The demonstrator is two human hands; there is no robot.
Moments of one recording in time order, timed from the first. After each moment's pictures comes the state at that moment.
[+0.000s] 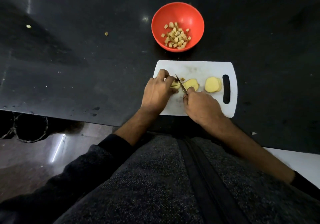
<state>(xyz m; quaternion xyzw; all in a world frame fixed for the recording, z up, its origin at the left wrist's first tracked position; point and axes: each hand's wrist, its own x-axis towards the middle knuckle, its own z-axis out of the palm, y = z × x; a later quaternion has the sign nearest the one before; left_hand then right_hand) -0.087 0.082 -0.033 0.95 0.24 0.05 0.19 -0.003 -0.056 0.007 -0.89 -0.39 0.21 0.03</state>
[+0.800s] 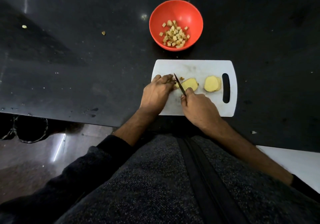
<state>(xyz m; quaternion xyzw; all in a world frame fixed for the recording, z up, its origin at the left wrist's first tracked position) -0.086 0.084 -0.046 0.96 0.21 0.05 0.17 -0.010 -0.059 -0.001 -0.90 -0.36 0.23 0.07</state>
